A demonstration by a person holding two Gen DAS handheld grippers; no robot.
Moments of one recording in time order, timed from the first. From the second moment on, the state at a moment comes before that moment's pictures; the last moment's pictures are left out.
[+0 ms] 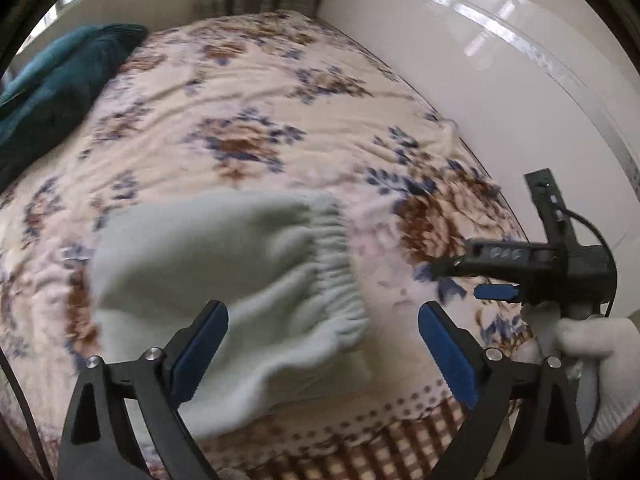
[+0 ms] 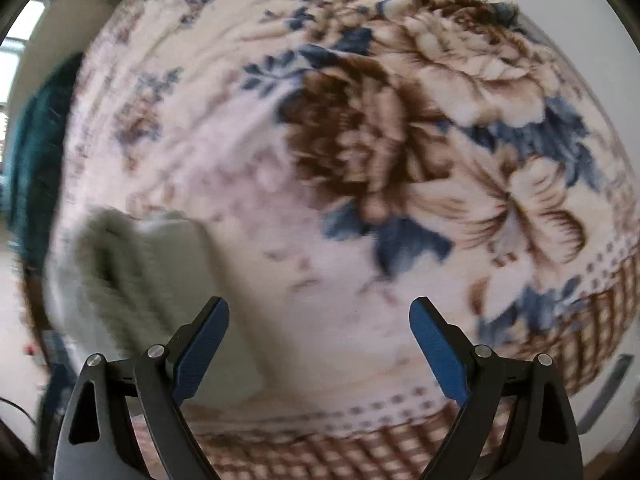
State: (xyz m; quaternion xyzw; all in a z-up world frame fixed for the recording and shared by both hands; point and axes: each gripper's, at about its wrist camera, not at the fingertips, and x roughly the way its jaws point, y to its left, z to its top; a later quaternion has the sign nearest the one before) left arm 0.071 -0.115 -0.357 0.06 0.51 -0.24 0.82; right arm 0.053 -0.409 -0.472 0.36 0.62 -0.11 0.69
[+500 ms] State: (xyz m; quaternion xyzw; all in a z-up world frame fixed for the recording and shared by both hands) left arm 0.270 0.061 -0.462 -0.10 0.64 -0.05 0.76; right arm 0.179 -0.290 -0.488 0.32 0.64 0.06 0.70
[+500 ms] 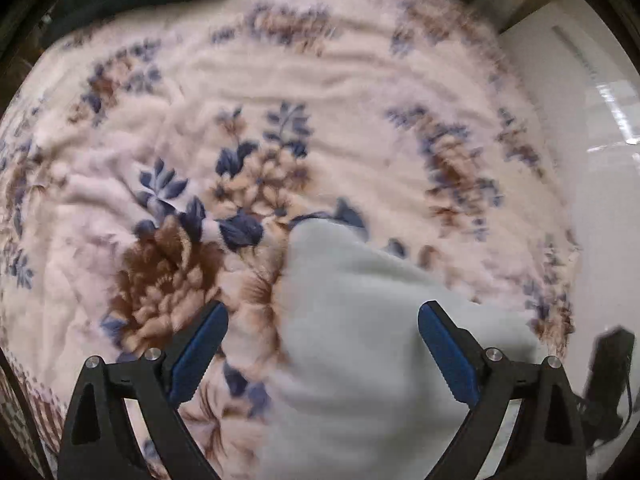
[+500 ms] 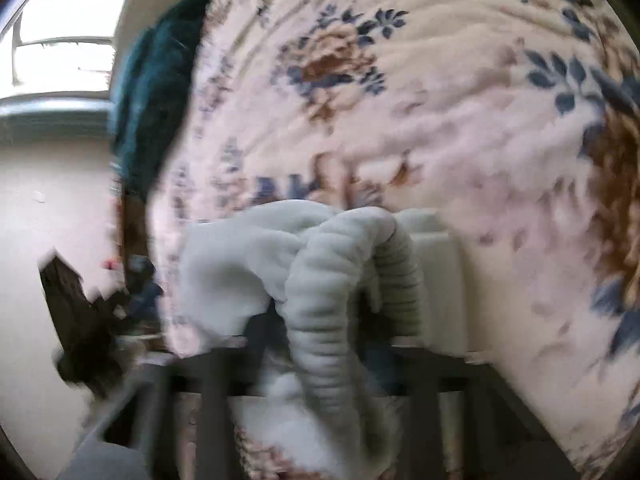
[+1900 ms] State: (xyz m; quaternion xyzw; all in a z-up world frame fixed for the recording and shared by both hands) left arm 0.267 0.086 -0.432 -0.08 0.61 -0.06 0.78; right arm 0.158 -0.294 -0.480 0.34 0.65 0.01 0.68
